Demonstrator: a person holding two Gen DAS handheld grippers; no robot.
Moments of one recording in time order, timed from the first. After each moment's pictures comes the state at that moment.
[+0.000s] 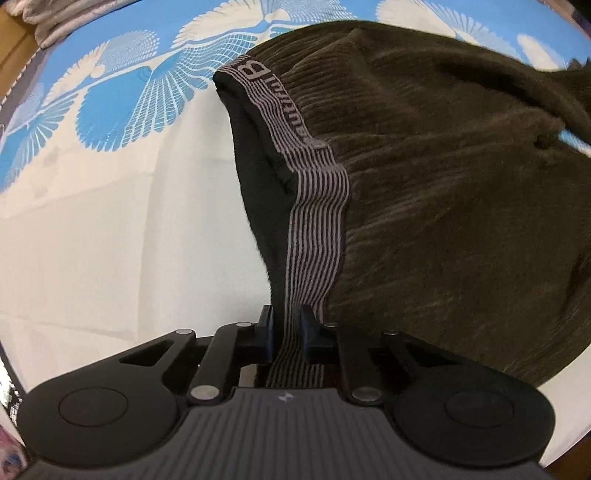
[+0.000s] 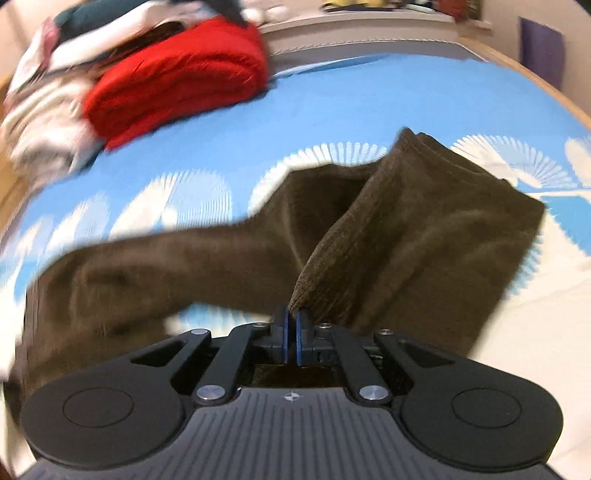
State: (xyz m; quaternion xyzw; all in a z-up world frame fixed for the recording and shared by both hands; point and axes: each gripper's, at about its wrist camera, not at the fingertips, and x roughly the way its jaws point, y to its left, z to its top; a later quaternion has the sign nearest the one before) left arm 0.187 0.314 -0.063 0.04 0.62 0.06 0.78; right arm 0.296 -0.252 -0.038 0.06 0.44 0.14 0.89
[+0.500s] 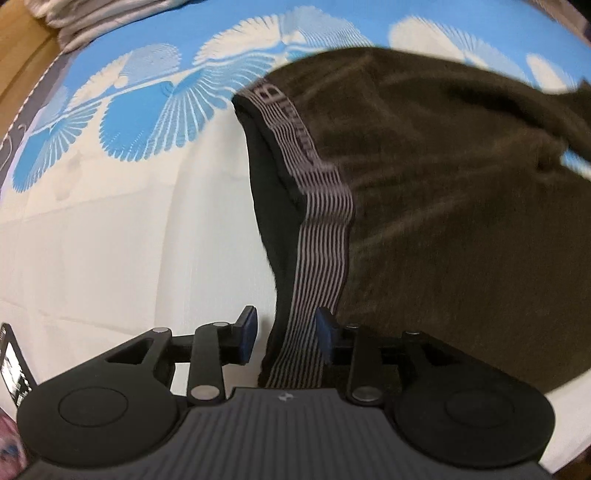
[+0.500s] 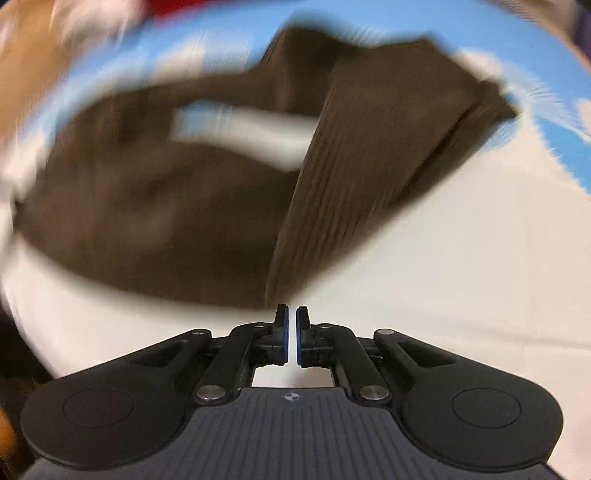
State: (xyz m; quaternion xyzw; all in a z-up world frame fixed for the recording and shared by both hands) left arm 0.185 0.305 -0.042 0.02 0.60 0.10 0.80; right arm 0.197 -0.350 -0.069 0.00 0.52 0.21 0.83
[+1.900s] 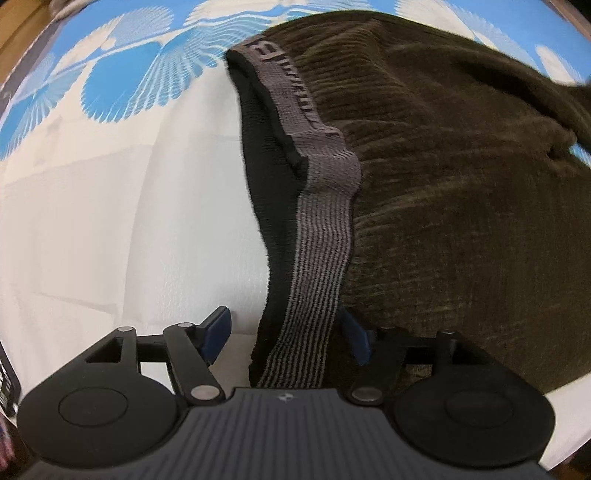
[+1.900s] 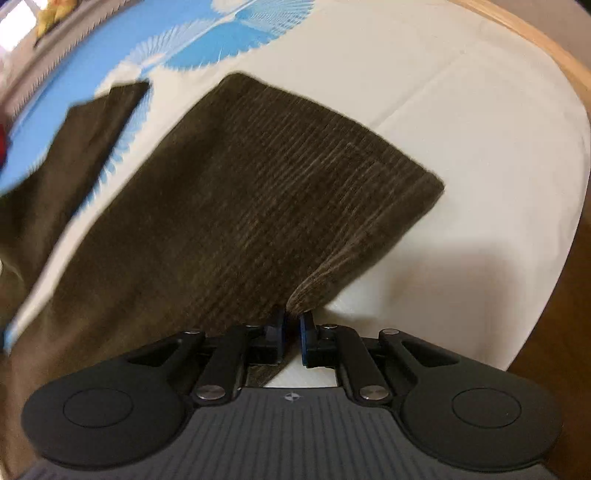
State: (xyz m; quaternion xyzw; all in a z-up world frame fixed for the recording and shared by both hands) left arm 0.194 0.319 -0.078 -0.02 0.63 0.09 0.77; right arm 0.145 -0.519 -0.138 0.29 0.52 -0.18 0.78
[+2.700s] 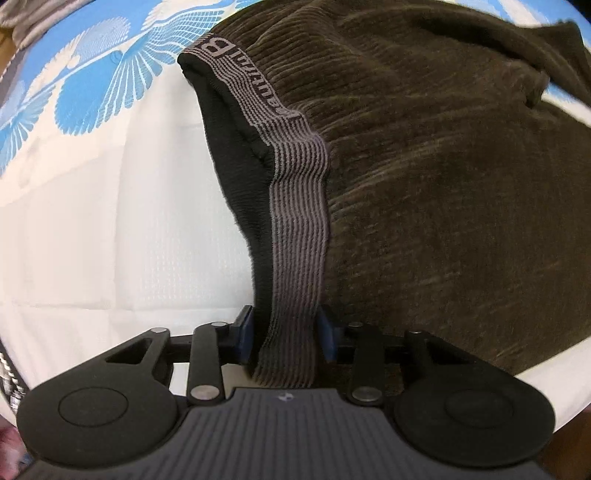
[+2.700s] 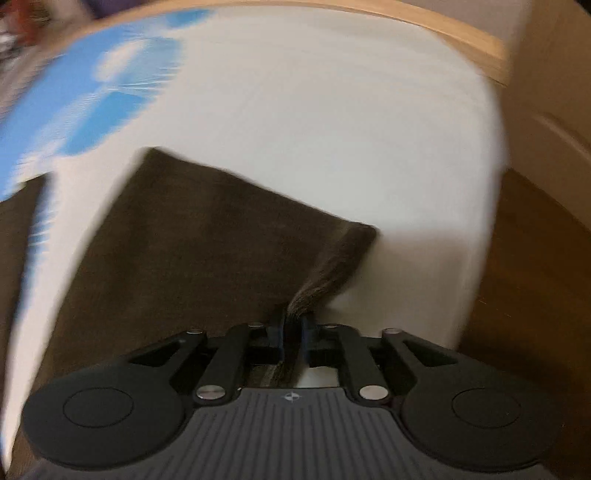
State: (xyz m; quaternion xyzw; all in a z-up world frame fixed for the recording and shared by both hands) left arm 0.194 0.304 -0.078 0.06 0.66 0.05 0.75; right arm 0.140 -0.564 -0.137 0.33 0.47 -0.31 0.76
